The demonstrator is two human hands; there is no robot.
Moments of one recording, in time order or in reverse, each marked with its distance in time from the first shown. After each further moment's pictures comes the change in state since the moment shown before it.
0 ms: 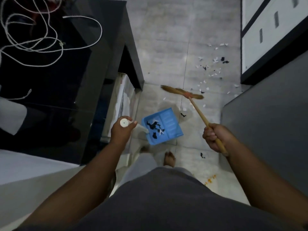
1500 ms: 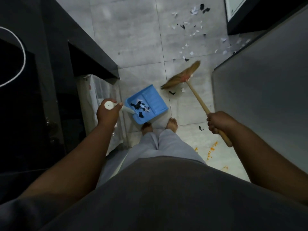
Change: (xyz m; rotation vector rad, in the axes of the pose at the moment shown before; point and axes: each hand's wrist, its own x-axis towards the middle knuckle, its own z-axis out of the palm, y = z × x) left_hand 0.183 0.083 0.088 0.251 -0.098 -0.013; right_hand 0.095 -0.084 -0.017 -0.553 0.440 -0.022
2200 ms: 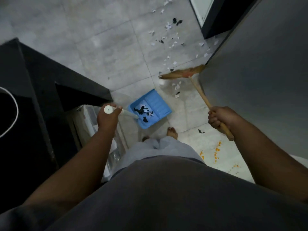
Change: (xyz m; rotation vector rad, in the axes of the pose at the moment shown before) left_hand -0.004 0.088 0.051 0.011 -0.085 0.090; right_hand -0.015 -0.008 -0.066 0.625 -0.146 0.025
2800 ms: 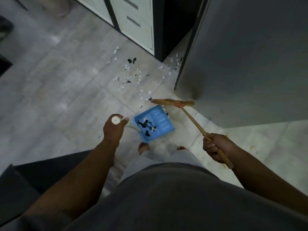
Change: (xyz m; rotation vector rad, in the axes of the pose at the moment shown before) left_hand 0.131 0.167 0.056 0.298 -0.522 0.344; right_hand -0.046 0.031 0.086 0.759 -0.016 0.105
